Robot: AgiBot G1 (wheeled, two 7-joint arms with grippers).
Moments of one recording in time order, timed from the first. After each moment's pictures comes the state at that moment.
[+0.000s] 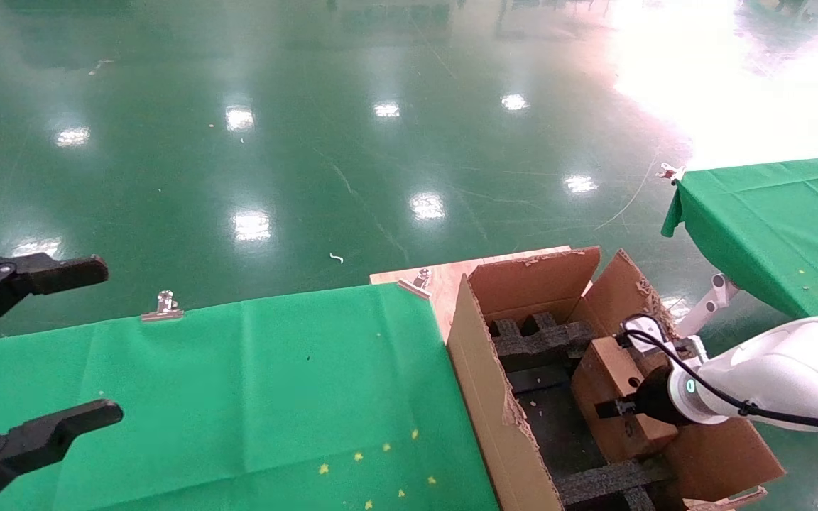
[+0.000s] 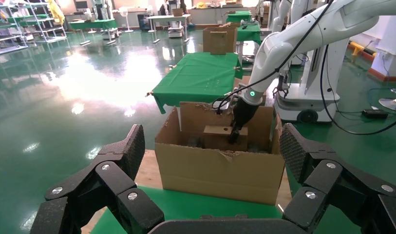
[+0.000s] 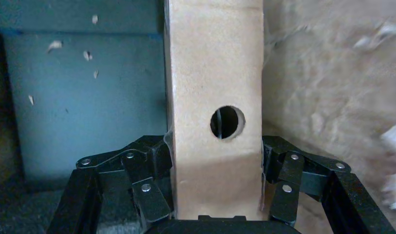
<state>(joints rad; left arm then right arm) -1.08 0.57 0.35 -1.23 0.65 1.44 -0.14 1.39 -0.58 -1.40 1.14 -2.14 -0.86 1.94</state>
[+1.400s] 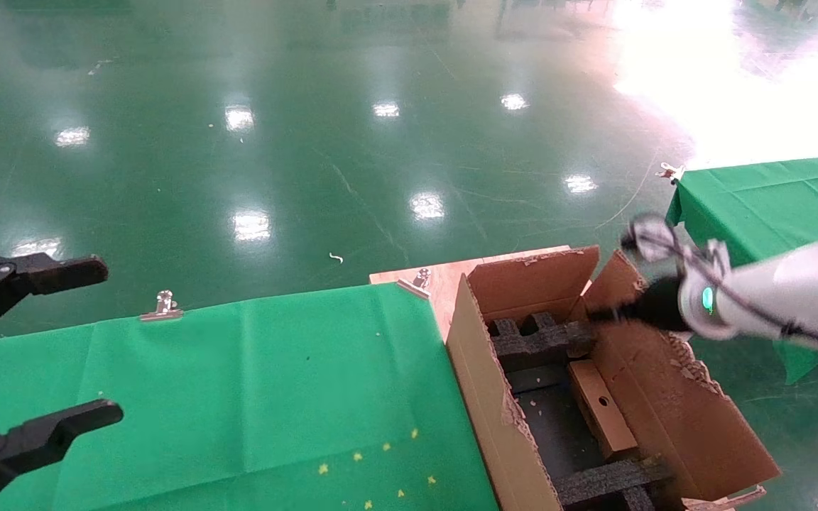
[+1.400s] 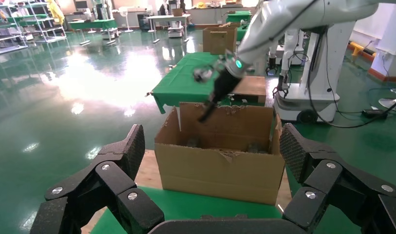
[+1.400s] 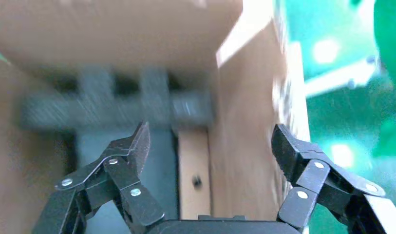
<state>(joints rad) -1.08 0.57 0.35 -1.23 0.65 1.44 -0.14 1.59 -0.54 -1.30 1.28 -2.10 -0.88 1.91</state>
